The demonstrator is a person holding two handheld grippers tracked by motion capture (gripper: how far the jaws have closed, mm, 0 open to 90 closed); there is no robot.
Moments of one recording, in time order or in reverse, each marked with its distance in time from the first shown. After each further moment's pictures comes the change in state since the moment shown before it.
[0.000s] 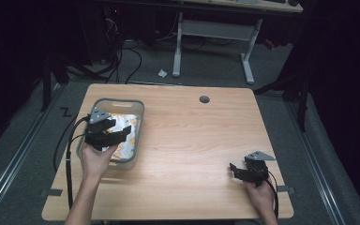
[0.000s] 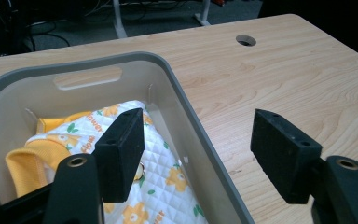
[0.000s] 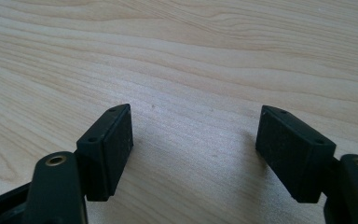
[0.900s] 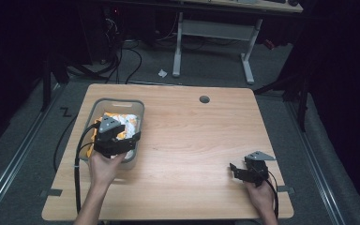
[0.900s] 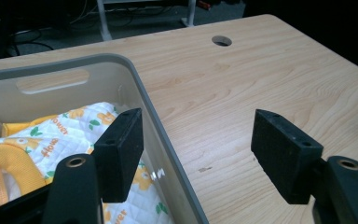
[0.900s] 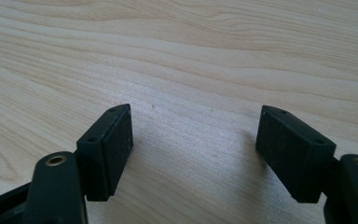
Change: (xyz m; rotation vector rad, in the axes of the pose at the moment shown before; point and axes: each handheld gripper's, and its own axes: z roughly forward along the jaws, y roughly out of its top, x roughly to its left) left arm -0.033 -0.008 -0.002 -0.018 -0.054 0.033; right arm 0.000 0.000 0.000 0.000 0.000 0.000
